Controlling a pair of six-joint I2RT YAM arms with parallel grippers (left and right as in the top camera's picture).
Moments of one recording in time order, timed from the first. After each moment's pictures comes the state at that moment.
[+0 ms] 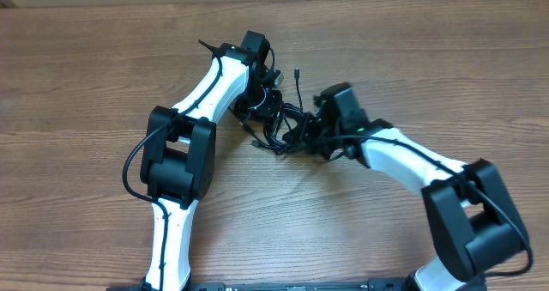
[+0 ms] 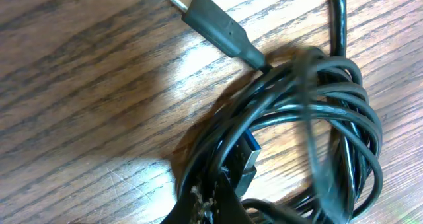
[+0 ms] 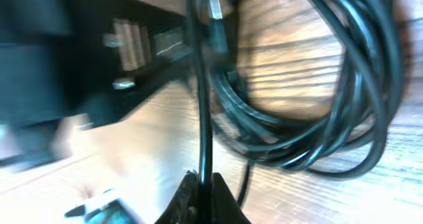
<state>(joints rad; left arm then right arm) -0.34 2.31 1.82 -1.03 0.31 -0.08 0.43 1.77 0.97 -0.14 -0.61 0.96</state>
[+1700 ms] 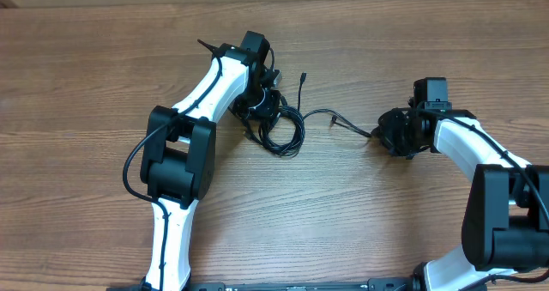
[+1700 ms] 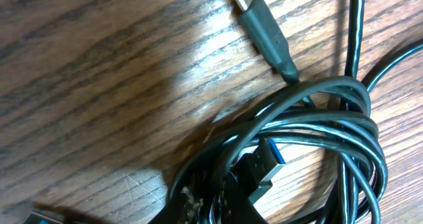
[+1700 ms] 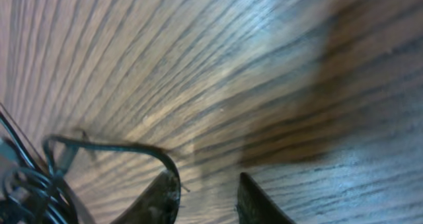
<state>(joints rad) -0.34 2.31 1.82 -1.02 0.28 -0.08 -0.03 1.76 0.97 -0.49 -0.32 0.71</state>
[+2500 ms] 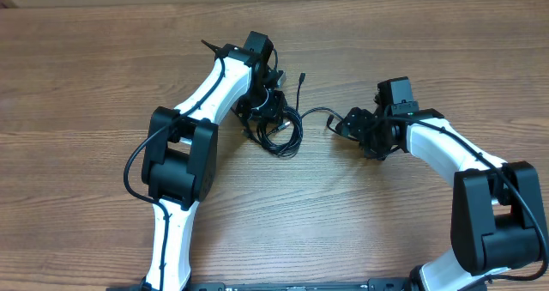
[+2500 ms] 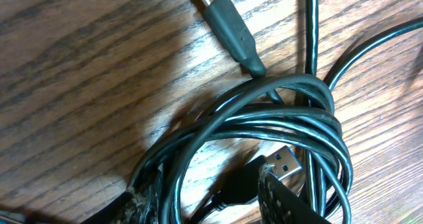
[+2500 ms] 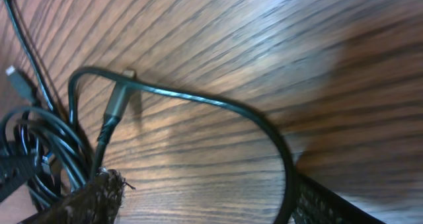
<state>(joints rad) -0.35 2.31 1.82 -1.02 0.31 -0.08 0.15 1.76 0.97 -0.44 -0.31 0.69</state>
